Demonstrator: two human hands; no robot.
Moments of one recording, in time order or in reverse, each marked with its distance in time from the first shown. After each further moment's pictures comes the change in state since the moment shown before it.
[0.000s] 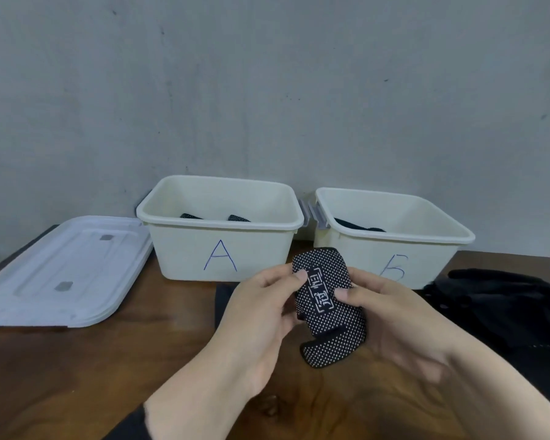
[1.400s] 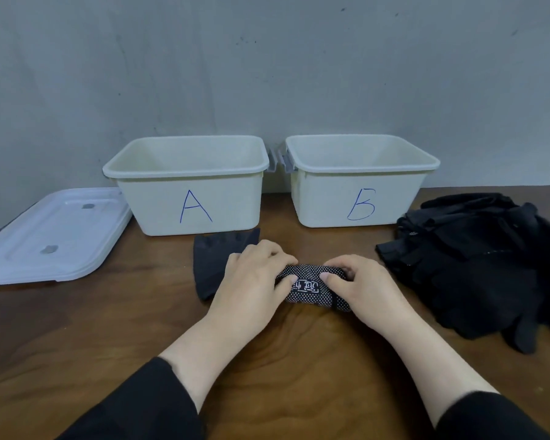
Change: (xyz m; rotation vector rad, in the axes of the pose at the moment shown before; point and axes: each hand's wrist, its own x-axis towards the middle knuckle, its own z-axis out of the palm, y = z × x) left_hand 0.006 -0.077 -0.029 1.681 -0.033 0.656; right_hand -0.014 0.091 -0.052 -0.979 0.523 -0.165
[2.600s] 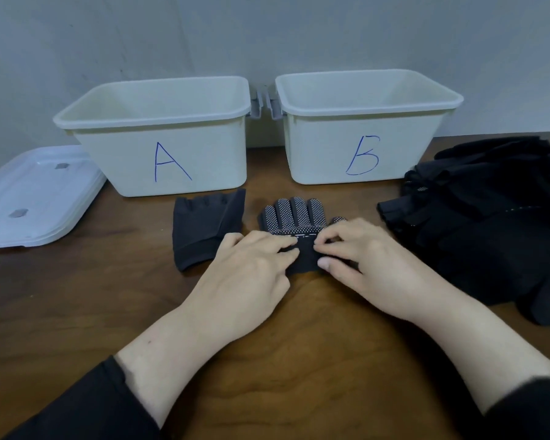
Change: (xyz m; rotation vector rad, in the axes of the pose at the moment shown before) left_hand -0.016 0.023 0.007 0.143 -0.225 0.104; right_hand -0.004 0.031 -0.020 -0.267 -0.155 -0.530
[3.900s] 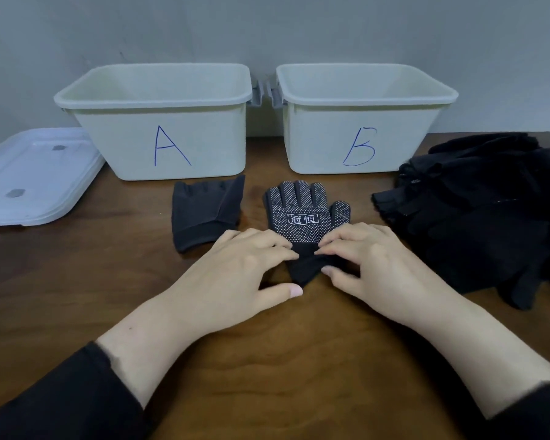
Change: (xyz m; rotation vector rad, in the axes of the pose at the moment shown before) left_hand -0.019 -0.005 -0.009 -0.126 -0.106 0.096; right_hand -0.024 -0.011 -0.001 -0.056 0.006 -0.008
